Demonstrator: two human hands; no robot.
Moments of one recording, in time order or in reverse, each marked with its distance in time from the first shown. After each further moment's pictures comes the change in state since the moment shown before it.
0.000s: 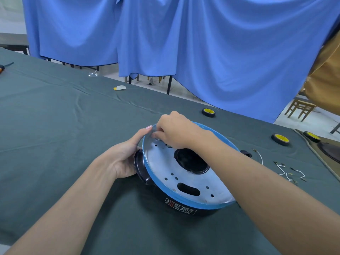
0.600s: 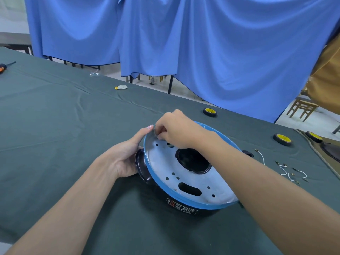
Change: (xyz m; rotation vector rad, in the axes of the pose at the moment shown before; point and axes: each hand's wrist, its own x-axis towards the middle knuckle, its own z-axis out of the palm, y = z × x) left_hand 0.001 0.000 -0.001 -0.027 0.021 -0.006; right_hand -0.007 -0.002 -0.006 0.126 -0.009 -0.052
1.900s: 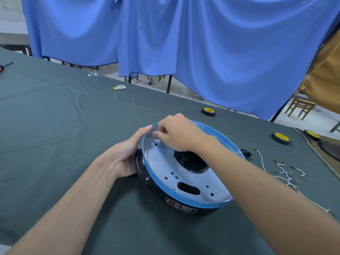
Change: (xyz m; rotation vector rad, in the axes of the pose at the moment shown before) left_hand 0.000 -0.001 0.003 0.049 -0.001 0.059; right_hand -0.002 0.009 0.015 -0.033 0.110 0.033
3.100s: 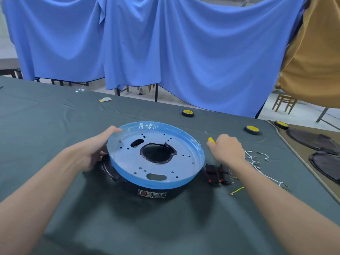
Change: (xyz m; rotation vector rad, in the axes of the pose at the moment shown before) left_hand -0.039 0.022 -0.001 0.489 0.260 0.022; right_hand -0.135 0.127 -0.001 0.074 0.280 0.879
